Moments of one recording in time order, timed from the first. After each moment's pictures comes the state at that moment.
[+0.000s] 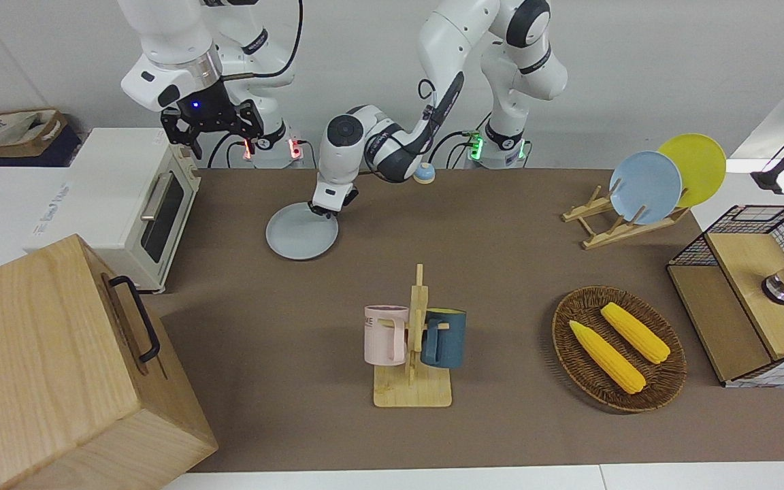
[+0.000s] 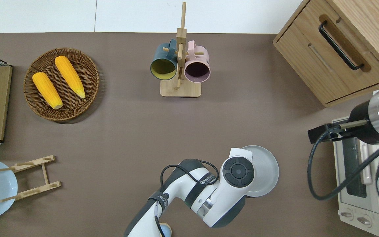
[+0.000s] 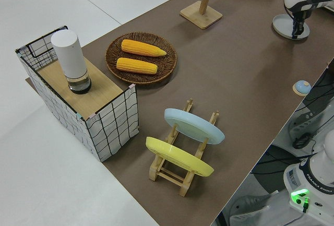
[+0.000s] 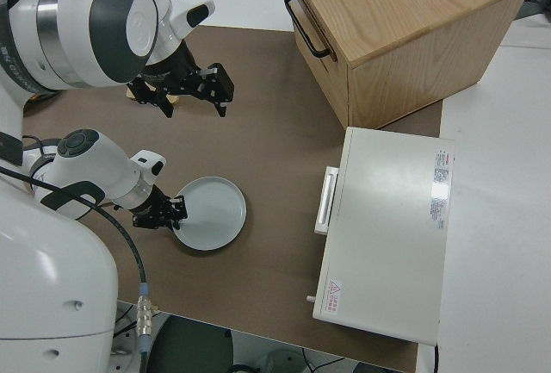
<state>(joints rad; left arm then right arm) -0.72 0.45 -0.25 -1.79 -0.22 2.24 -1.29 0.02 -0.01 0.12 -1.48 0.00 1.39 0.03</state>
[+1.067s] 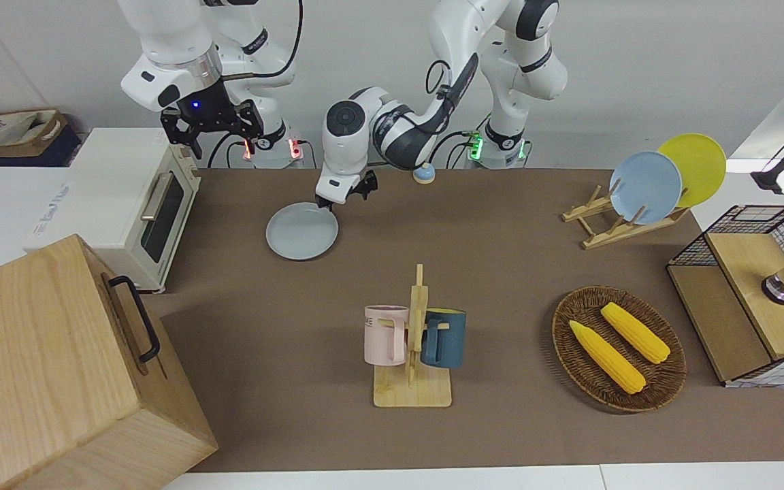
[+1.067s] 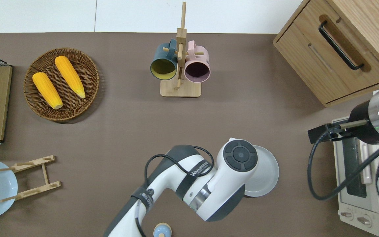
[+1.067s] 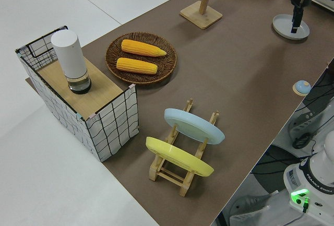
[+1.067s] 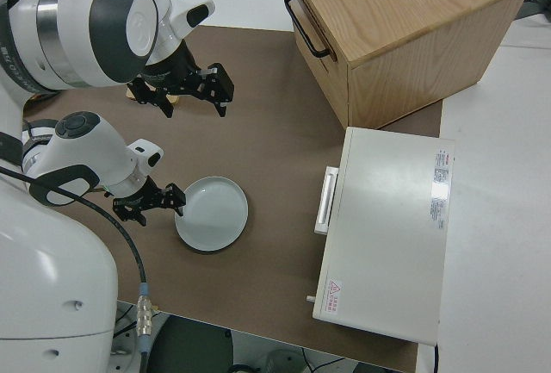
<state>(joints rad) -0.68 0.37 -0.19 -1.68 -0.18 1.91 -1.12 0.02 -0.01 0.12 -1.48 0.00 1.39 0.03</state>
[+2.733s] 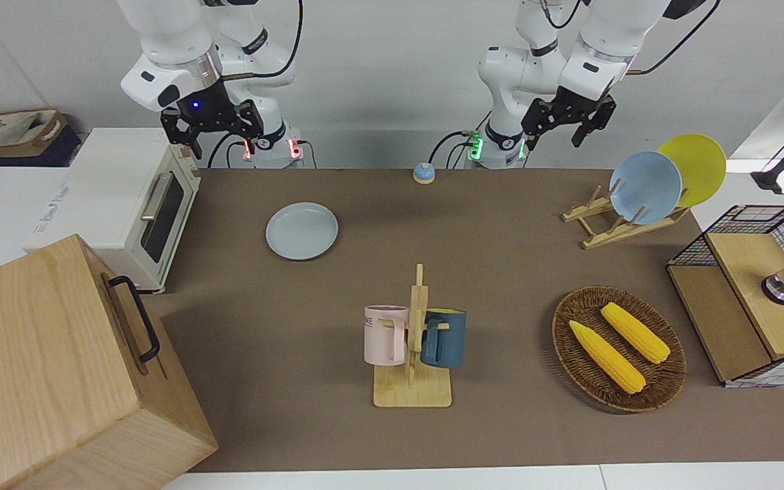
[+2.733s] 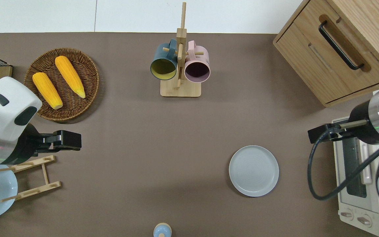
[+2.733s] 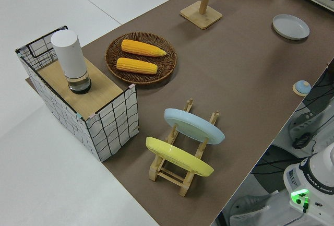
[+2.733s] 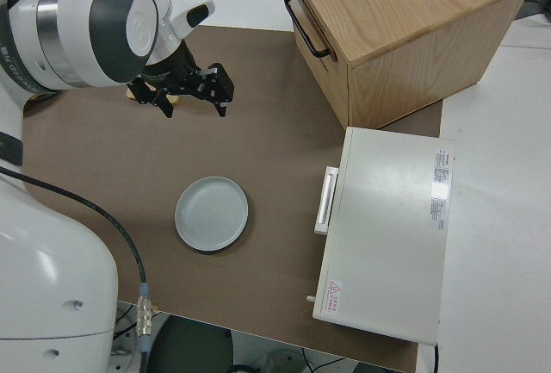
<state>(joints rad) -0.35 -0.11 0.14 -1.61 -0.04 1.45 -0.30 0.02 -0.01 0.12 -1.48 0.00 1.39 0.03</state>
